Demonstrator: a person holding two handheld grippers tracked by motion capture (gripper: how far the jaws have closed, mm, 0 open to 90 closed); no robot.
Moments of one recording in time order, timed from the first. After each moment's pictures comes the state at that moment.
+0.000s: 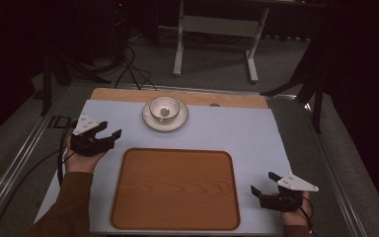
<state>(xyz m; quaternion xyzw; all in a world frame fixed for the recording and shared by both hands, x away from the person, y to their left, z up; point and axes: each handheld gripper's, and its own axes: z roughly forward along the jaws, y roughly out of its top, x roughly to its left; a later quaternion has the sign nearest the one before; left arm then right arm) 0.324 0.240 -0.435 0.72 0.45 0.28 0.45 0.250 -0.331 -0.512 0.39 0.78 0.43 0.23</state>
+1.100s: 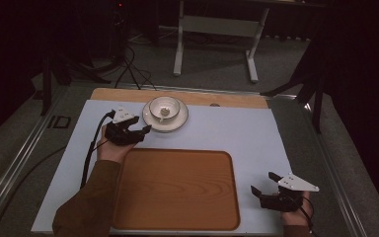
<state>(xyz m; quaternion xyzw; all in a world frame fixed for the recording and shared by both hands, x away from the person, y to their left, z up) 0.368 0.171 -0.439 0.77 0.40 0.25 0.44 0.250 -0.332 -0.512 0.39 0.78 0.43 0.23</state>
